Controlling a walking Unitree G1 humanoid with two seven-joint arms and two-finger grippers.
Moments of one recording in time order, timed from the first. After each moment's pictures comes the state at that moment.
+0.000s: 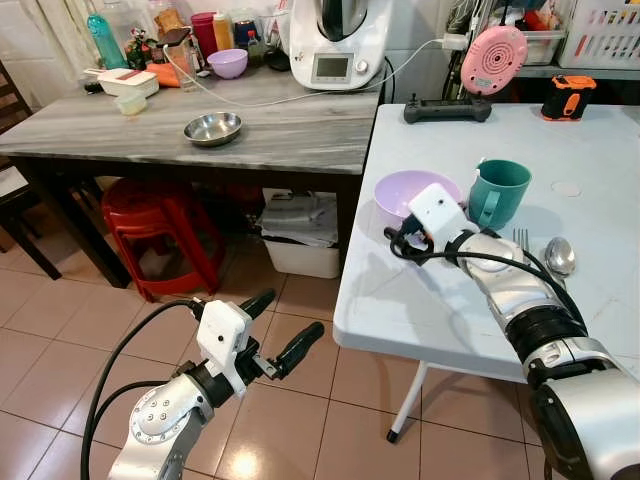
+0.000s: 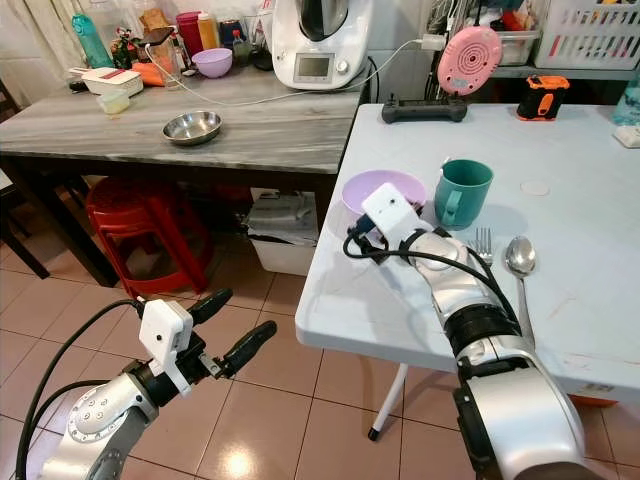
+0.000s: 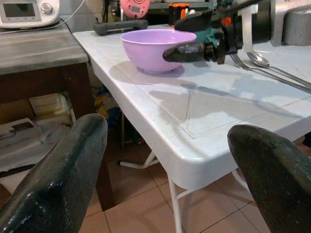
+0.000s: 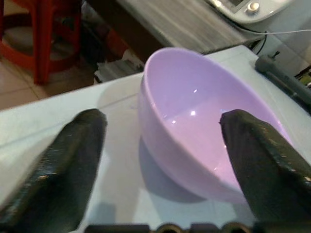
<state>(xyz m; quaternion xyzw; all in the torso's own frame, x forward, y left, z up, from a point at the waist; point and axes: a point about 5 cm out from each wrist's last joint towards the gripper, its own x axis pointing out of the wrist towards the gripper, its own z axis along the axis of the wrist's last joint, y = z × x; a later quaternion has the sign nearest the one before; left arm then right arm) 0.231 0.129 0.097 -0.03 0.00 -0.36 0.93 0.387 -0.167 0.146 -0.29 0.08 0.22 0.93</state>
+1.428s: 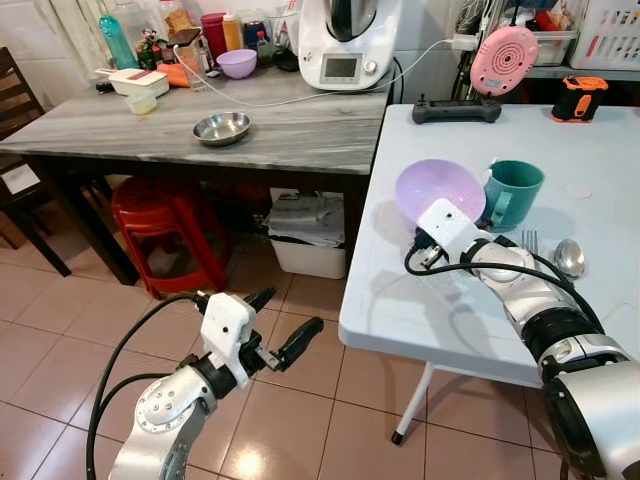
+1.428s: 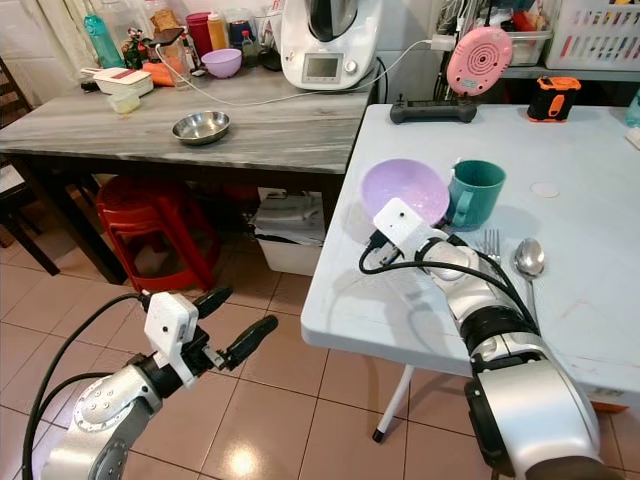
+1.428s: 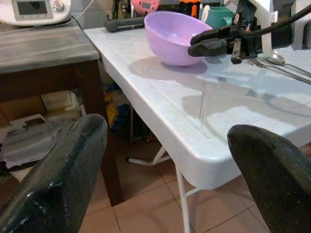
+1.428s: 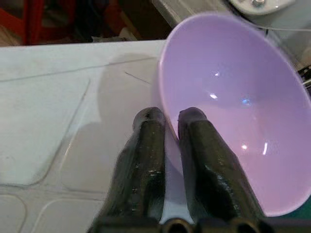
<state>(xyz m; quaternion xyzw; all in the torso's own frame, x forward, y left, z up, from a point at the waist) 0.241 0.127 0.099 -0.02 0.00 -0.35 0.94 0.385 -0.189 0.139 -0.36 0.09 0.20 0.91</state>
